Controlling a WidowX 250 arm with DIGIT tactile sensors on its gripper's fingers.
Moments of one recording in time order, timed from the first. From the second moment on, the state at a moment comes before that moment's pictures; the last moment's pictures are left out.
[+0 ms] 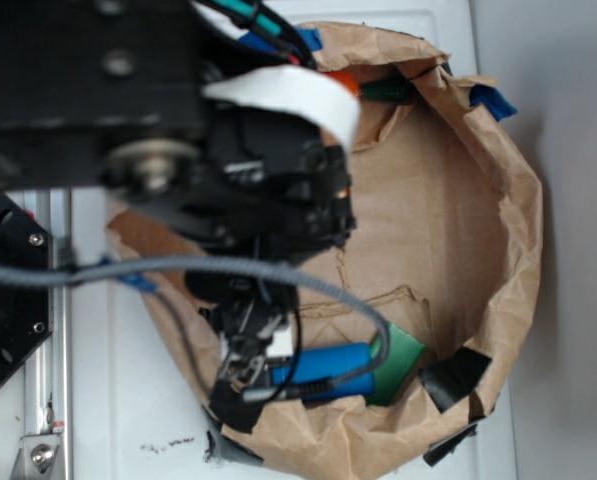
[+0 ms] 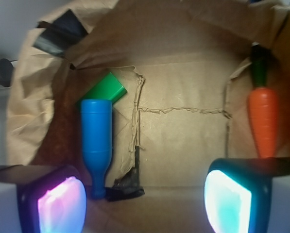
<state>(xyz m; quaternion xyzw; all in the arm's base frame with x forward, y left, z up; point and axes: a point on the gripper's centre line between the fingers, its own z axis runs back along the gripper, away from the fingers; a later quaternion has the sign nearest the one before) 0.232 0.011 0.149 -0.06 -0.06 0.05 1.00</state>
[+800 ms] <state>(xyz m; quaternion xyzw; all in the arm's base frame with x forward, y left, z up) 0.251 -0.025 0.084 -0.13 -0.06 -0.02 0.99</state>
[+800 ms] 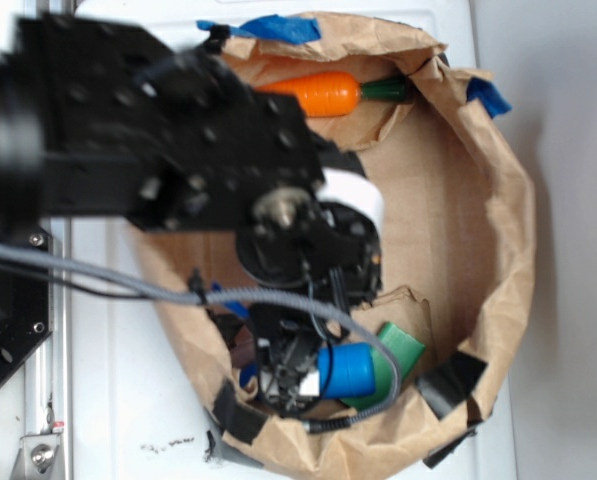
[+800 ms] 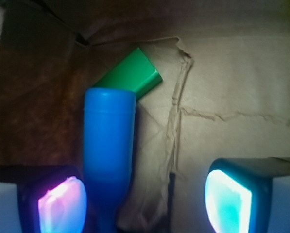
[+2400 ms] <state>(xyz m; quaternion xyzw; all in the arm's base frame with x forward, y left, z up) 0.276 0.002 0.120 -0.07 -0.12 0.01 0.99</state>
